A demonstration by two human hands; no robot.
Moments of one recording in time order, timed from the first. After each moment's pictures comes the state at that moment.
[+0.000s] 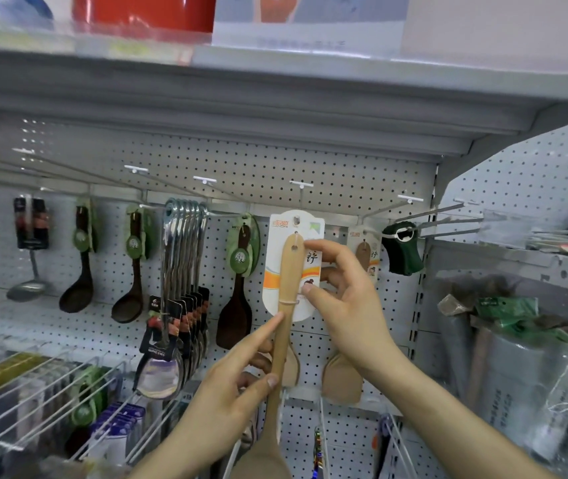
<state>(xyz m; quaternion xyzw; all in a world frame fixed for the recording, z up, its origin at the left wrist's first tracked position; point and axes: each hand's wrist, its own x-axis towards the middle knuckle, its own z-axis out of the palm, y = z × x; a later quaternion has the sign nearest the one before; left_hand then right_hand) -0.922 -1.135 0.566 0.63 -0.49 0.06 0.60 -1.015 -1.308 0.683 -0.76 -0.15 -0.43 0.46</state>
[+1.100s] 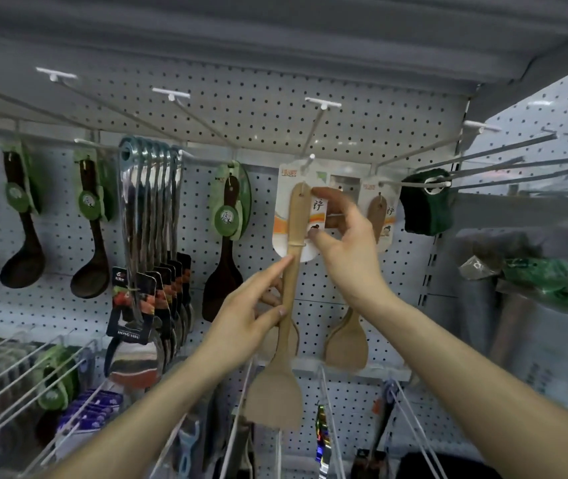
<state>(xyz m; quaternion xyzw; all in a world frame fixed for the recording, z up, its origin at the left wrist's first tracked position) -0.811 -1.213 0.570 0.63 -0.51 0.07 0.57 -0.906 -1.370 0.677 -0.77 -0.02 -0.50 0.39</state>
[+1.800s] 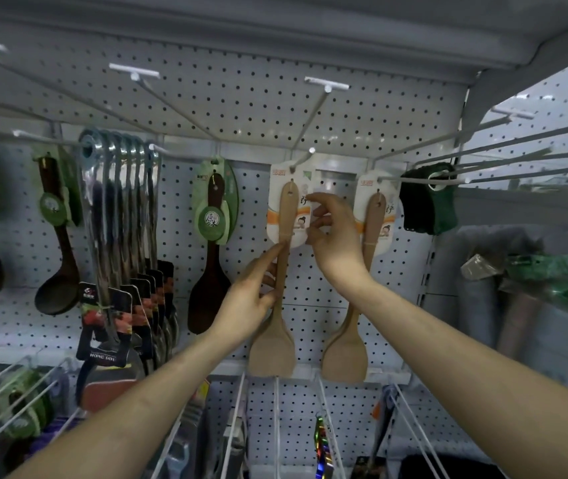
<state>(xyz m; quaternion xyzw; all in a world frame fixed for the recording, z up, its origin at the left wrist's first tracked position) -0.728 -1.285 0.563 0.67 -0.52 0.11 0.52 -0.844 -1.416 0.671 -0.80 0.06 -0.50 0.32</state>
